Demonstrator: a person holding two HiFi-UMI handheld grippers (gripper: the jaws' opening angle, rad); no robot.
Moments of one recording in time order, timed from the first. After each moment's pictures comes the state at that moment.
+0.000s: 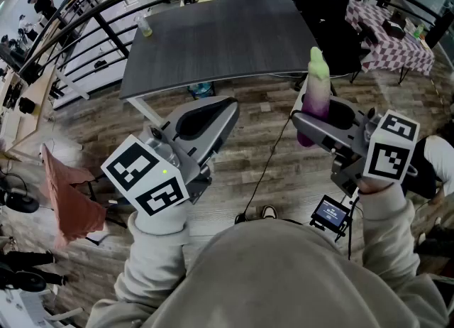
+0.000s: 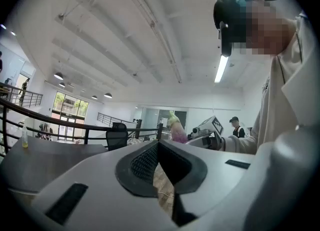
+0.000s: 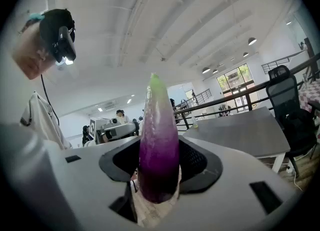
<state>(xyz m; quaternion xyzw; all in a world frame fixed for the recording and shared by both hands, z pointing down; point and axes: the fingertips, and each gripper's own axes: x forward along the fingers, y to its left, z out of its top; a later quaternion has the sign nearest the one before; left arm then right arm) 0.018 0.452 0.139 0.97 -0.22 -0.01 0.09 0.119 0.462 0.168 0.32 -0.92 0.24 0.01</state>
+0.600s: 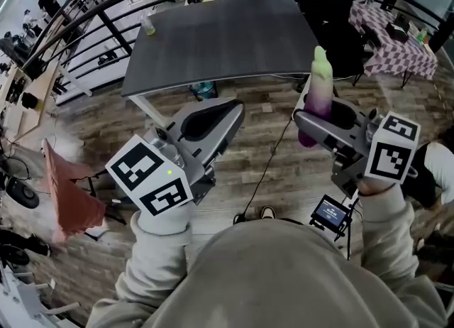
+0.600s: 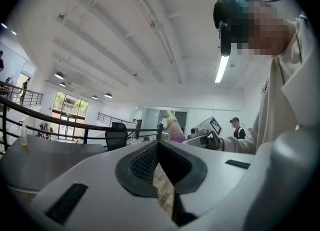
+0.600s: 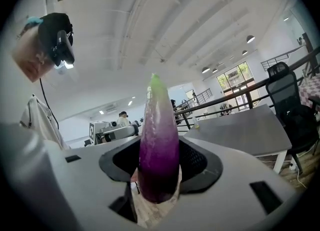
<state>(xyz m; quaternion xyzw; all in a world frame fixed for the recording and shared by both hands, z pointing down) 0.025 0.459 0.139 0.97 -0.23 -0.01 0.09 0.122 0.462 0.167 0.31 -0.92 0.25 0.00</state>
